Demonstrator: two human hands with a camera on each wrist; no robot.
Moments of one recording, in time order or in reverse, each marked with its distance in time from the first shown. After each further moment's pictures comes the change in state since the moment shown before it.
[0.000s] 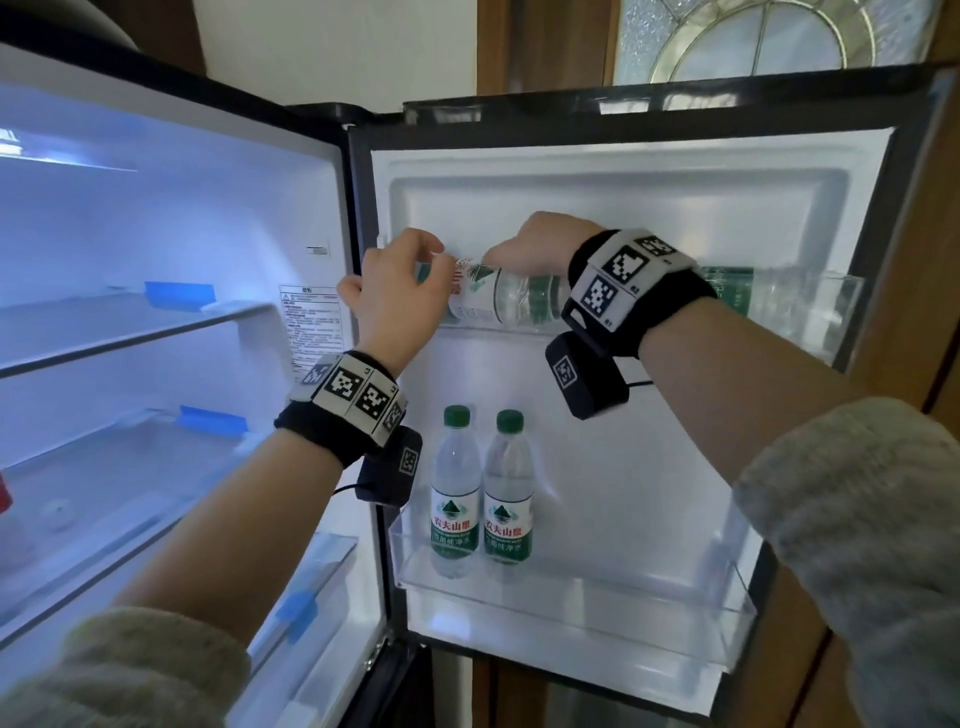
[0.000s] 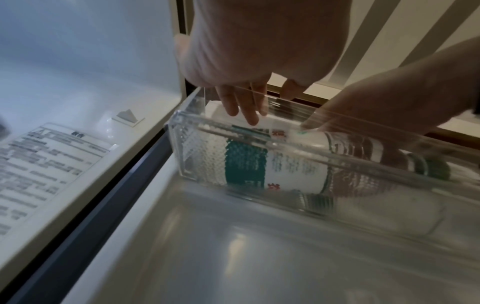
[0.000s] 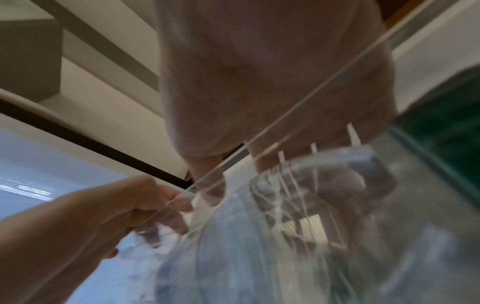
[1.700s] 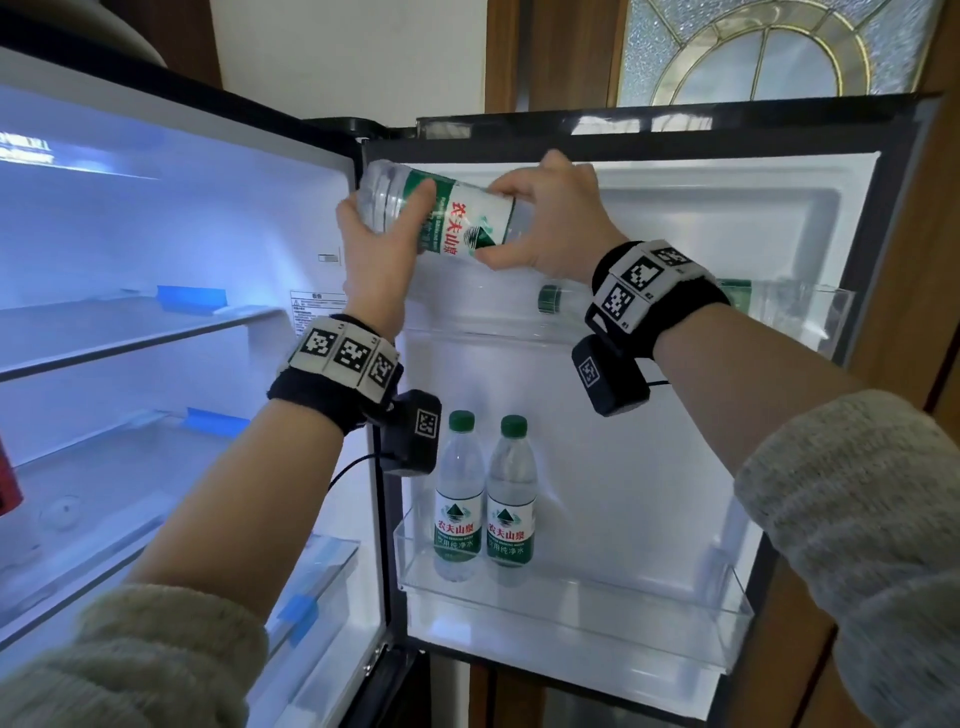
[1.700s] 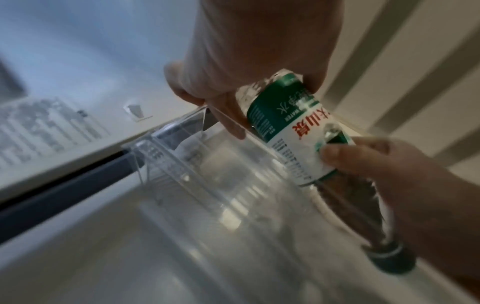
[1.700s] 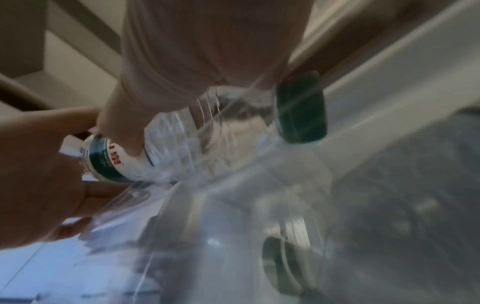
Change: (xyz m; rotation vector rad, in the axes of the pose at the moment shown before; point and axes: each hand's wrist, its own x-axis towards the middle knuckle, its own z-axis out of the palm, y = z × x) left_hand 0.026 0.024 -0.029 -0.825 0.045 -0.381; right_hand 0.002 0.006 -0.005 0.158 0.493 -0.424
